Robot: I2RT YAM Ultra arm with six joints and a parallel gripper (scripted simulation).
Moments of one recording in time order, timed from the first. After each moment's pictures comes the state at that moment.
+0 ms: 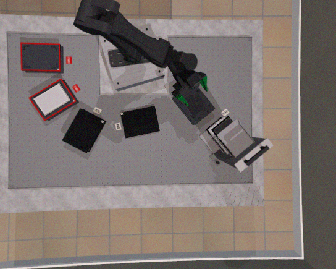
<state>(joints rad) 1.07 1.09 0.33 0.22 0.47 0.26</state>
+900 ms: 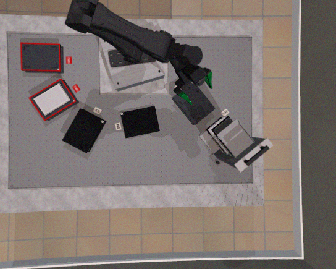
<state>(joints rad) 1.08 0.95 0.59 -0.20 0.49 0.27</state>
